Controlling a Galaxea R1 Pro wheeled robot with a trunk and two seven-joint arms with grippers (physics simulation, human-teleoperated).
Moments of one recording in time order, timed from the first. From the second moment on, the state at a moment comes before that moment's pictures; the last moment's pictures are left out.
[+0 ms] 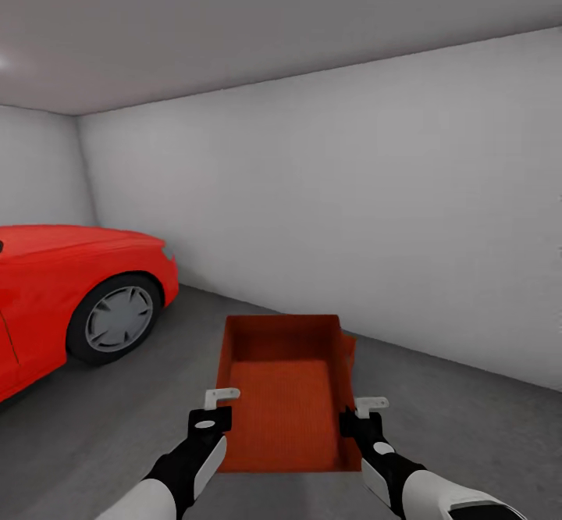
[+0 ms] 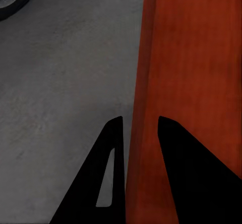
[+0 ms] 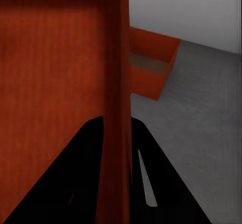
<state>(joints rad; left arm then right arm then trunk) -0.58 -0.13 -0.22 -0.44 0.21 0.13 0.40 -0.69 0.08 0.06 -0.03 -0.03 -0.34 -0.09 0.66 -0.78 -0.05</state>
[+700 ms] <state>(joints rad) -0.58 -0.13 -0.22 -0.45 0.21 0.13 0.40 -0.69 0.08 0.06 -0.03 -0.03 -0.34 -0.09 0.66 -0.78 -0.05</state>
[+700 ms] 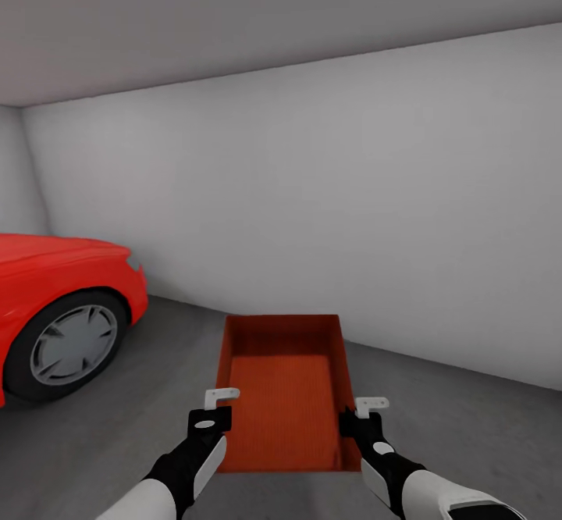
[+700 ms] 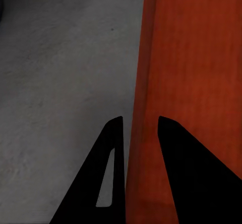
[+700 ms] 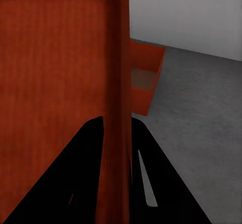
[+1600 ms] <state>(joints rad) -0.58 -0.13 -0.22 -0.44 0.21 0.13 0.40 -0.69 0.08 0.06 -0.03 -0.02 -0.34 -0.09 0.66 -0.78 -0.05</state>
